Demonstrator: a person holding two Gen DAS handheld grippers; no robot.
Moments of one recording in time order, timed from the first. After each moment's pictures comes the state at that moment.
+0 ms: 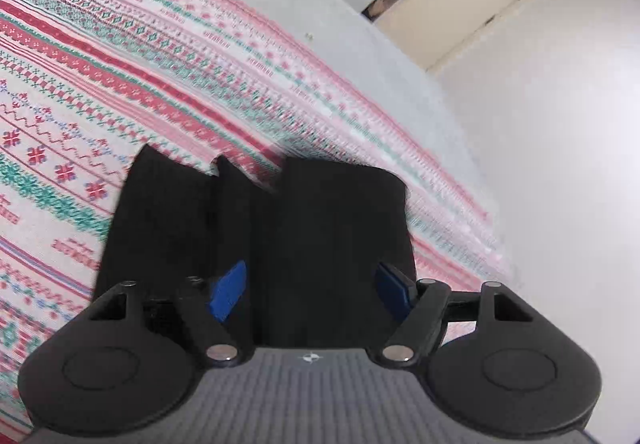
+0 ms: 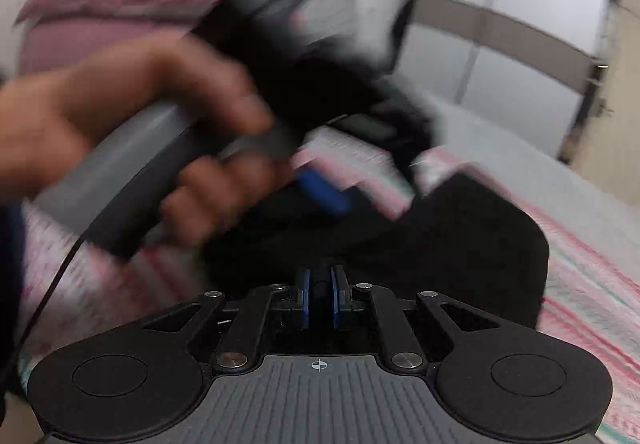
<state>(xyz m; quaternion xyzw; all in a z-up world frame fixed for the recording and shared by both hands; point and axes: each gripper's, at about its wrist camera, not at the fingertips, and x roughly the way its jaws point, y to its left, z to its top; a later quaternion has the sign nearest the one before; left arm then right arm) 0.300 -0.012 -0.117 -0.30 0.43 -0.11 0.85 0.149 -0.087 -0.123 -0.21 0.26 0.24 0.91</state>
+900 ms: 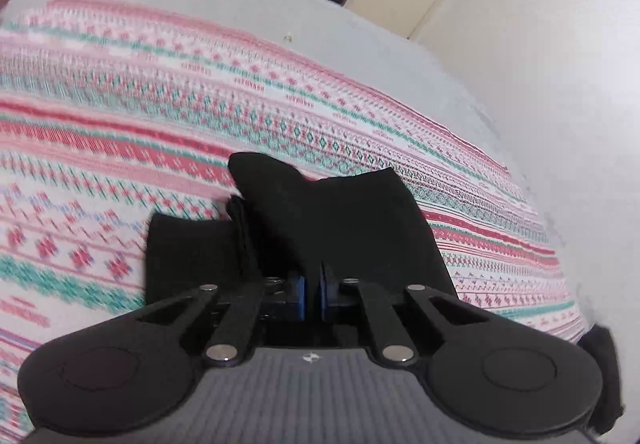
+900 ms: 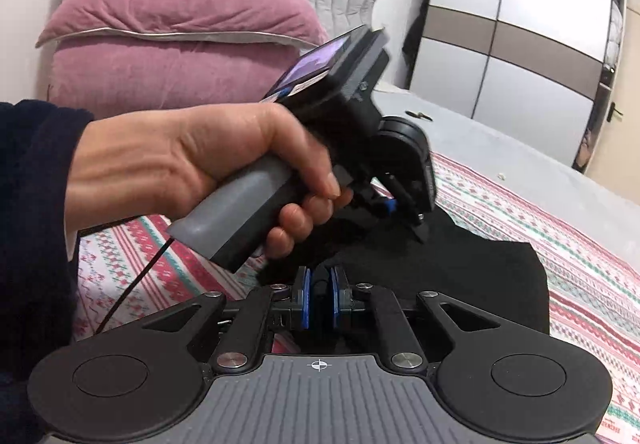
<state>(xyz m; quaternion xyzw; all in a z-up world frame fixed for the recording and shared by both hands) 0.304 0.006 -0.105 -0.17 0.41 -0.15 0.88 0.112 -0.070 -0.109 -0.18 0.22 0.27 0.92</state>
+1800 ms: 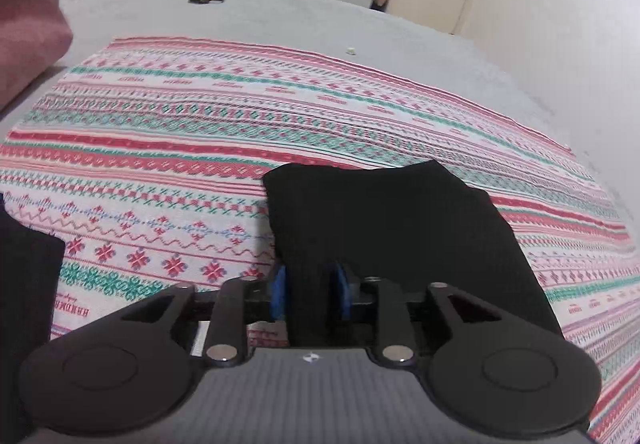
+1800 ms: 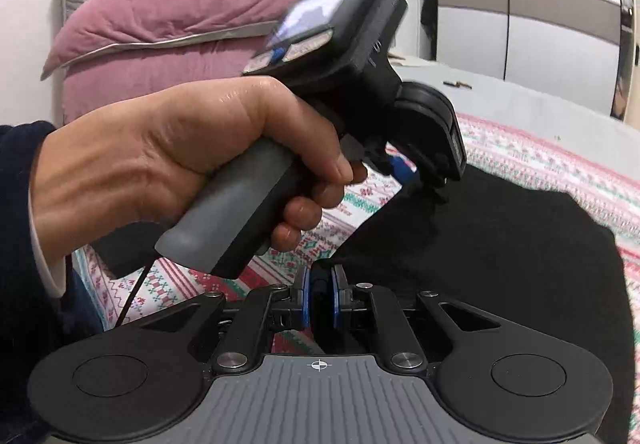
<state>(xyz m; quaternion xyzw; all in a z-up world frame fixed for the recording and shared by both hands) 0.284 0.036 -0.103 -0.10 0.41 -0.05 0.90 0.130 -0.047 -0.130 -0.10 0.28 0.31 0.90</state>
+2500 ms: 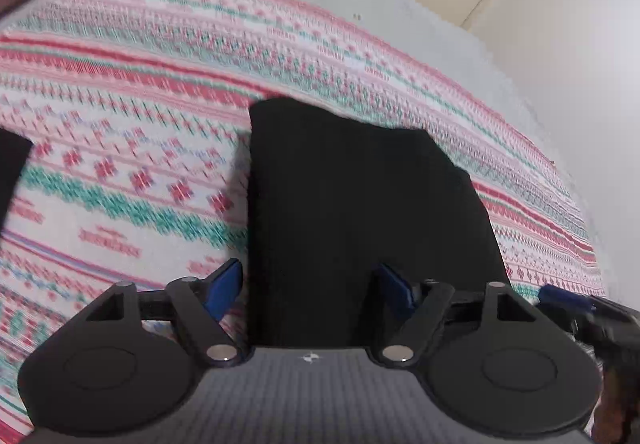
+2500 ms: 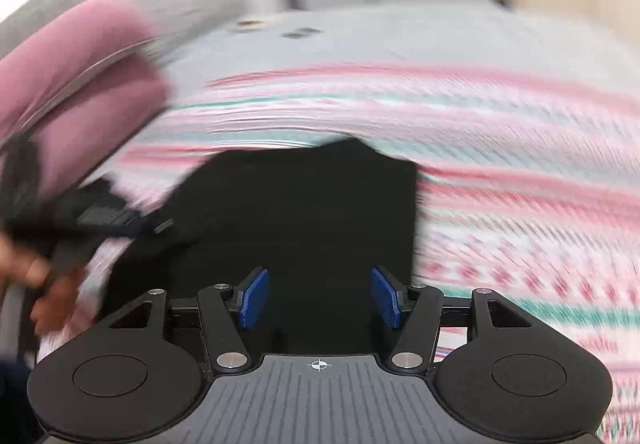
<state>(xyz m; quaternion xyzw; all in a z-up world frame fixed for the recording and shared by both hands) 0.276 0.032 -0.124 -0.19 0.47 -0.08 0.86 0.228 -0.238 -0.088 0.04 0.40 0.15 0.91</state>
